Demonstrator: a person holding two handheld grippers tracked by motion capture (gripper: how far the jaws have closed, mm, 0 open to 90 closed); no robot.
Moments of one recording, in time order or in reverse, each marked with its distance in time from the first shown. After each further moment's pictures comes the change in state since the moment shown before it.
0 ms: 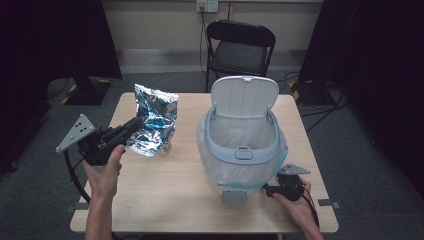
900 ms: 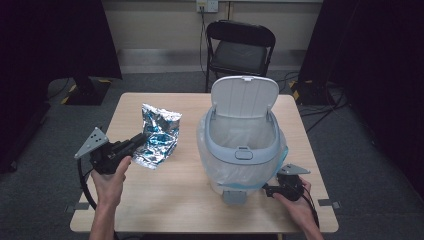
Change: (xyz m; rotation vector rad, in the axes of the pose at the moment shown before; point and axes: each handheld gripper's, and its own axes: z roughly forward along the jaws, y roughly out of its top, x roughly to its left) left arm 0.013 -0.051 0.003 0.125 0.038 -0.059; right arm 0.000 0.000 0.000 0.000 0.000 0.000
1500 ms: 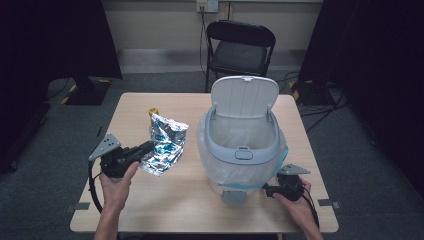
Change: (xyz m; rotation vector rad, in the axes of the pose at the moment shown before) left arm -0.002 -0.024 0.015 0.092 -0.019 -0.010; right arm 0.000 0.000 0.000 0.000 0.000 0.000
